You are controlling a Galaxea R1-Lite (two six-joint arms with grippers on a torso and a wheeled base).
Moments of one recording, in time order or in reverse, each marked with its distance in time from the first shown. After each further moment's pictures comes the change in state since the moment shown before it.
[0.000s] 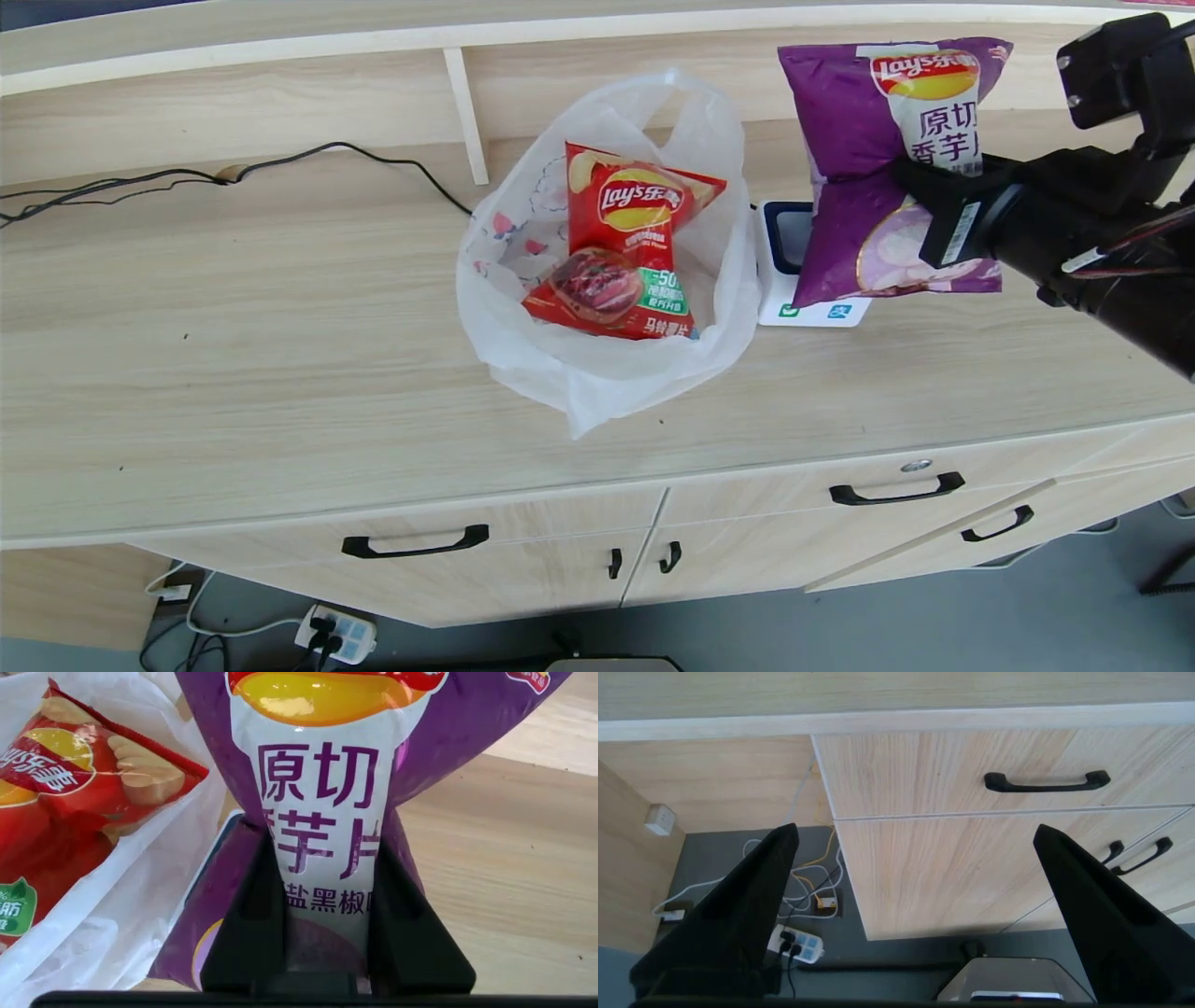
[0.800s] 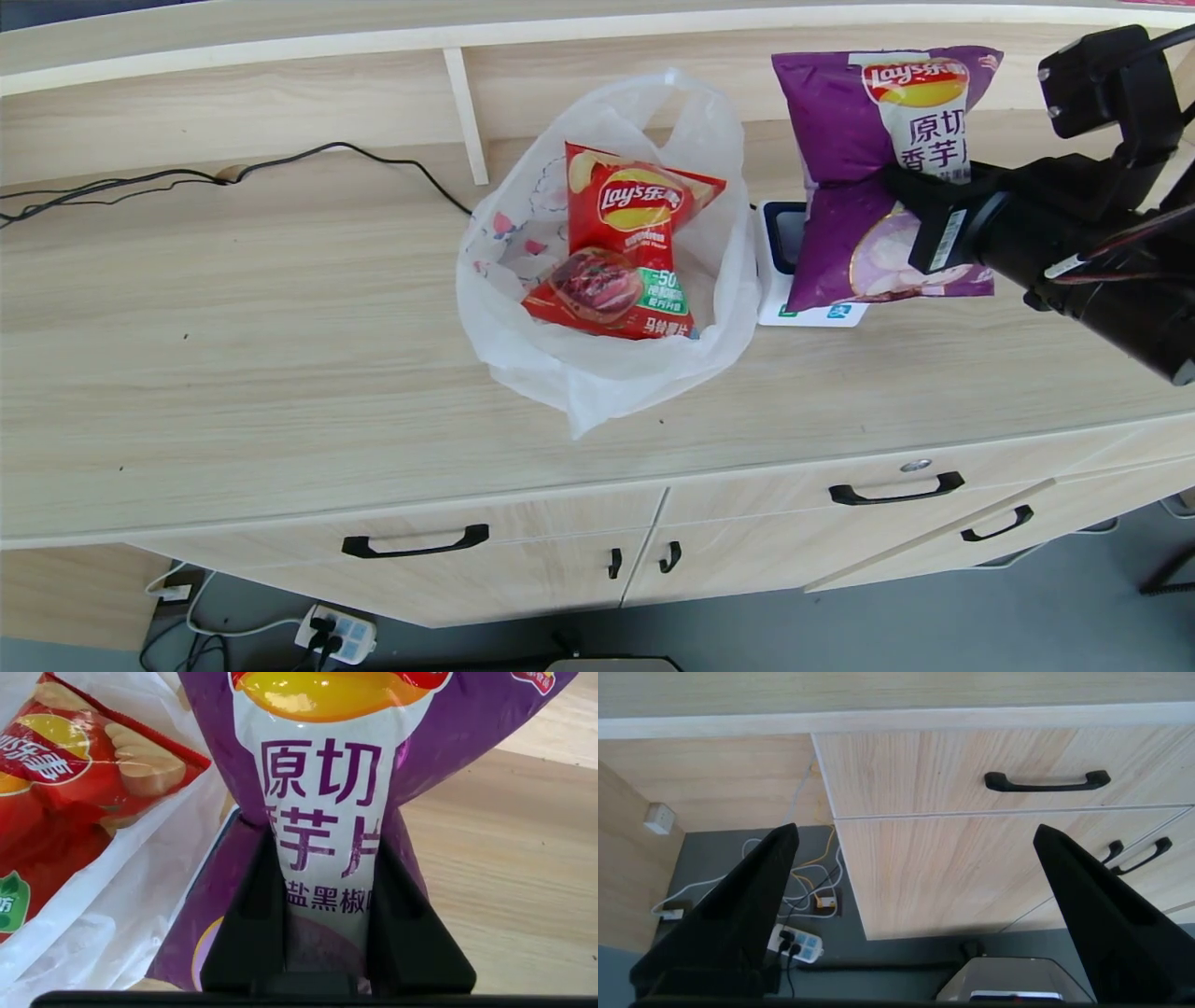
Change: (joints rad) left arm 0.000 0.000 0.000 0.001 0.000 -0.003; right arm 0.001 0.017 0.000 -0.001 0.001 -0.001
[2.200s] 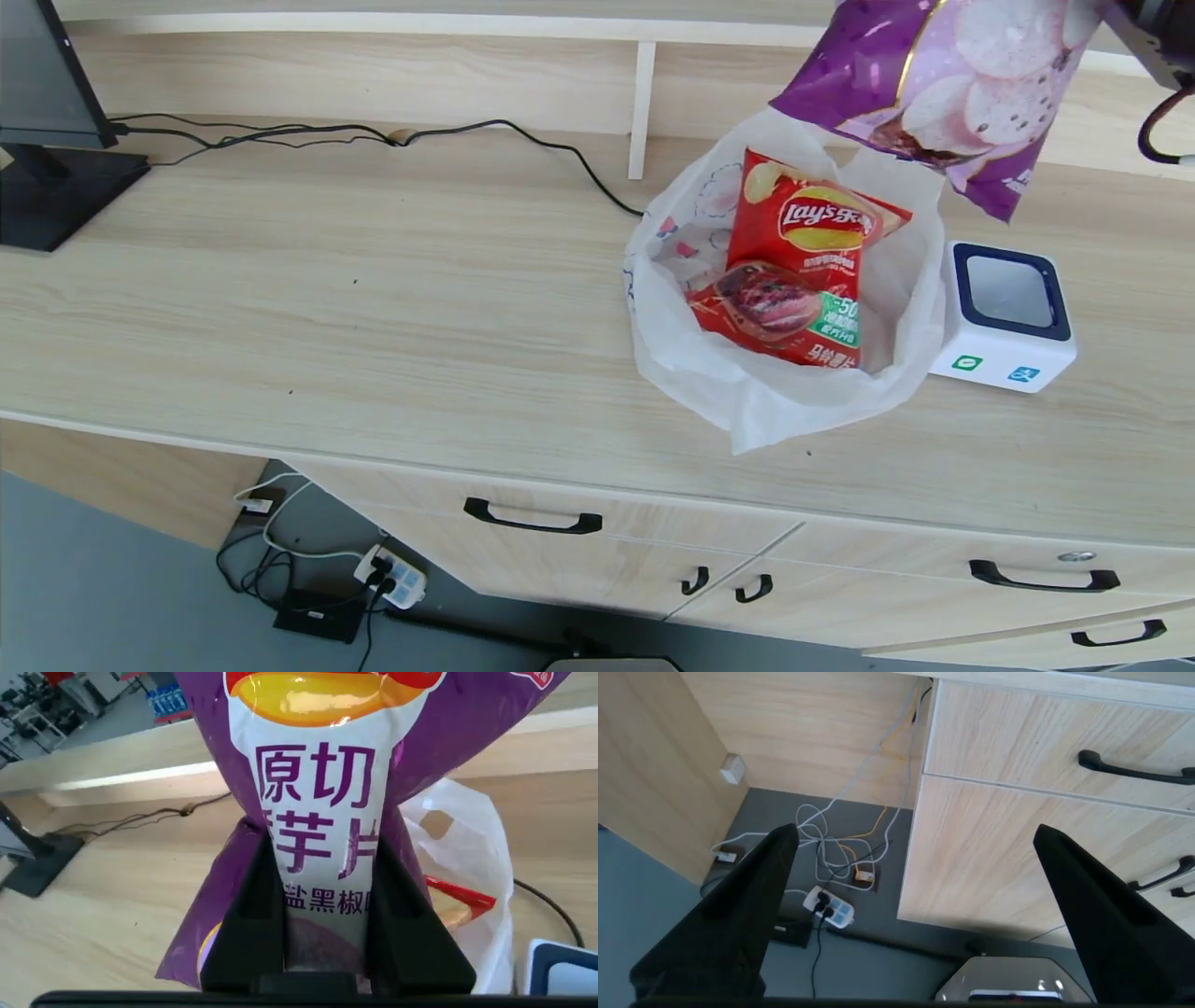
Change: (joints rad) left arm -0.001 0.000 0.000 0.001 0.000 -0.004; right arm 0.257 -0.137 -0.422 0.490 -0.257 0.479
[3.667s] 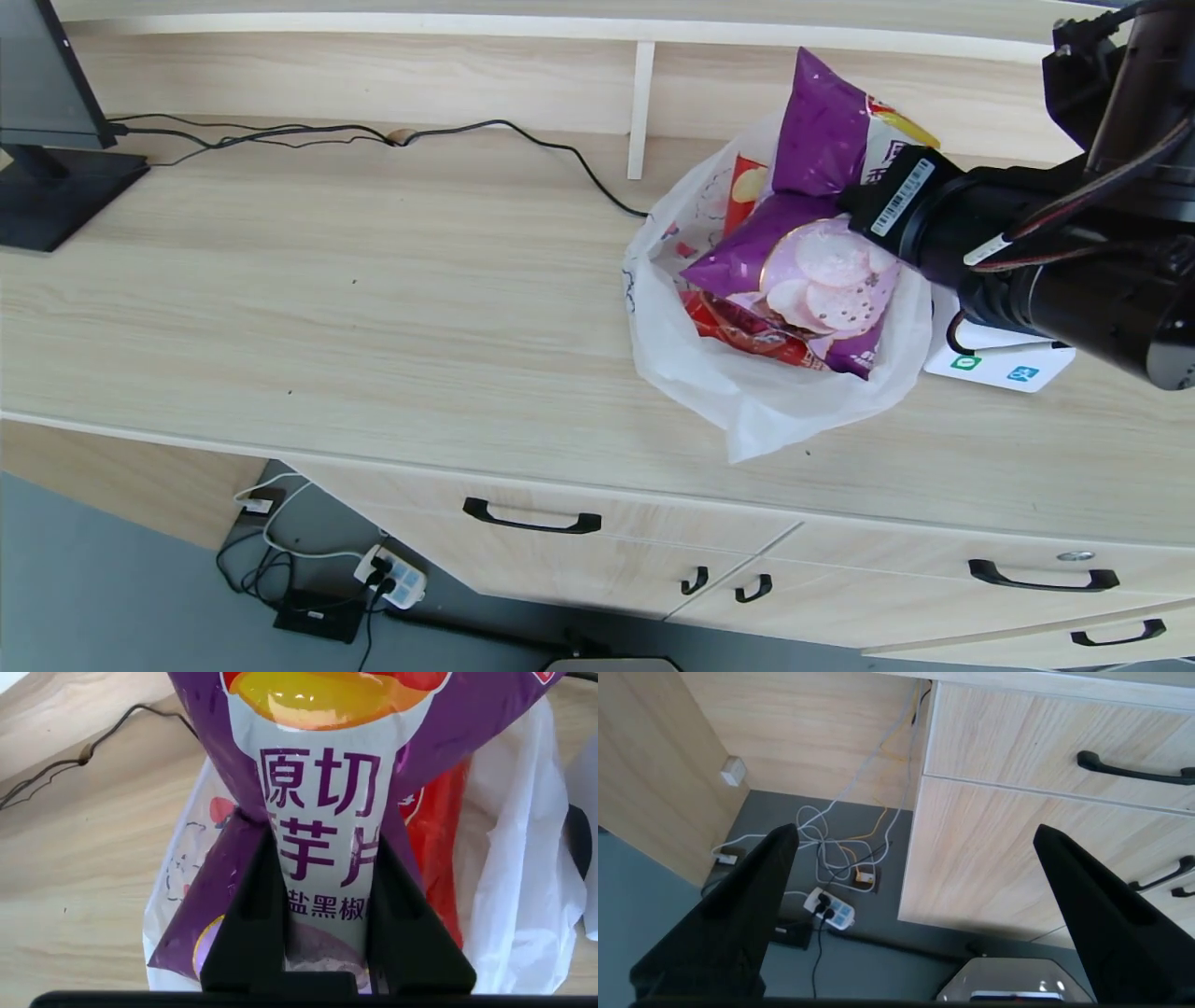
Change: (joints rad) left arm 0.000 0.000 0.000 -0.003 0.000 0.004; right arm 0.021 0.135 0.212 -0.030 -0.168 0.280
